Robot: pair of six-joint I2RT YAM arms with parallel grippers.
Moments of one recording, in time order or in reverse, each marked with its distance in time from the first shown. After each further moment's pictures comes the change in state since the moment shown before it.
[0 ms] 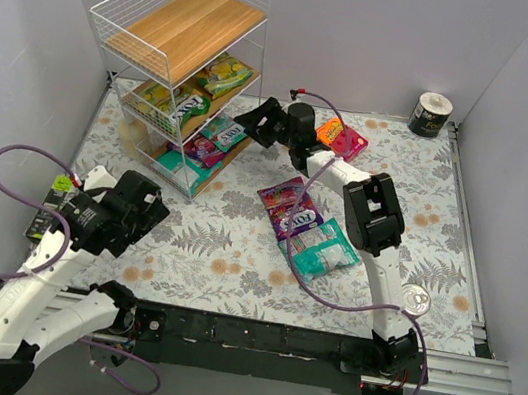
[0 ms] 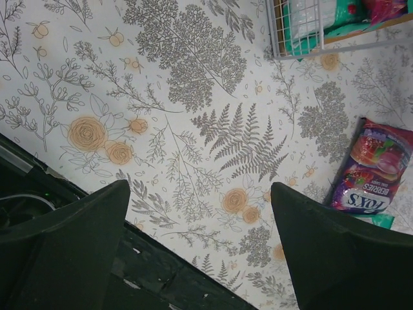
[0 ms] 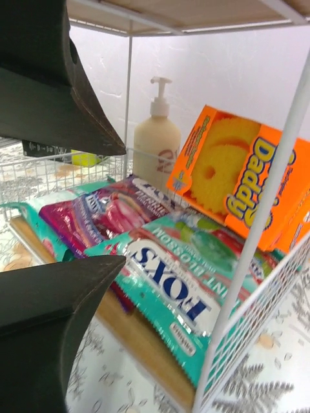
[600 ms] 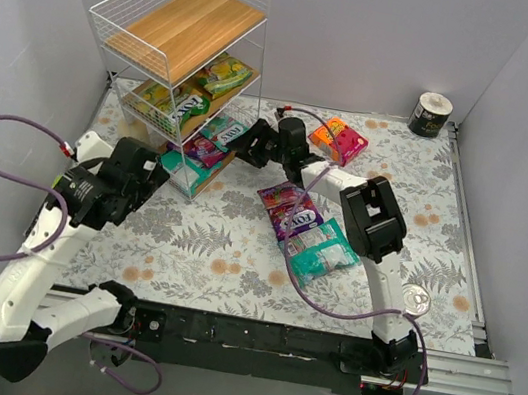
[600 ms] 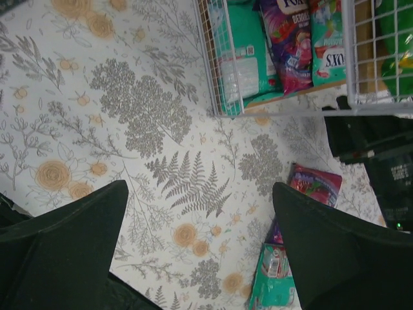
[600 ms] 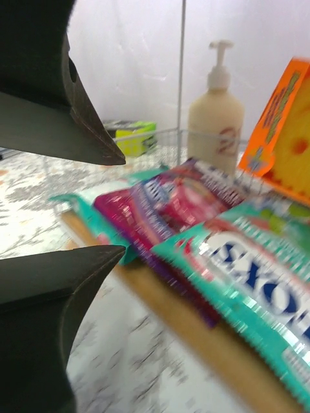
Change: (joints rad) left arm 0.030 0.126 0.249 0.013 -0.108 0.005; right arm 0.056 -0.040 -0.104 -0.024 -0.053 -0.010
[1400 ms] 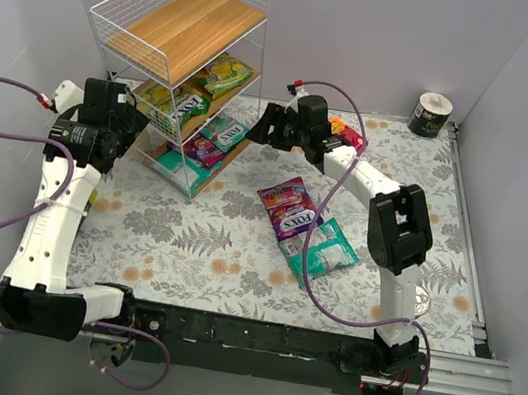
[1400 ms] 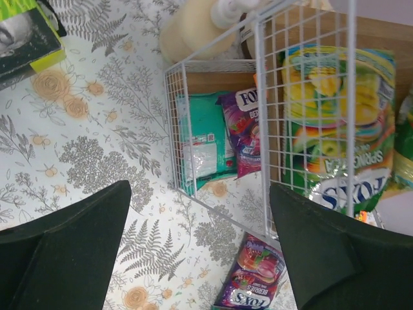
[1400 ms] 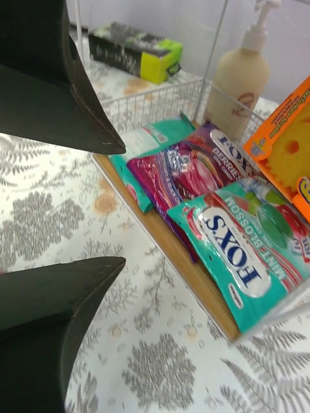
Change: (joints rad) left arm 0.385 0.266 0.248 0.221 0.130 0.249; right arm -0.058 -0.219 0.008 -0.358 0.028 -0.440
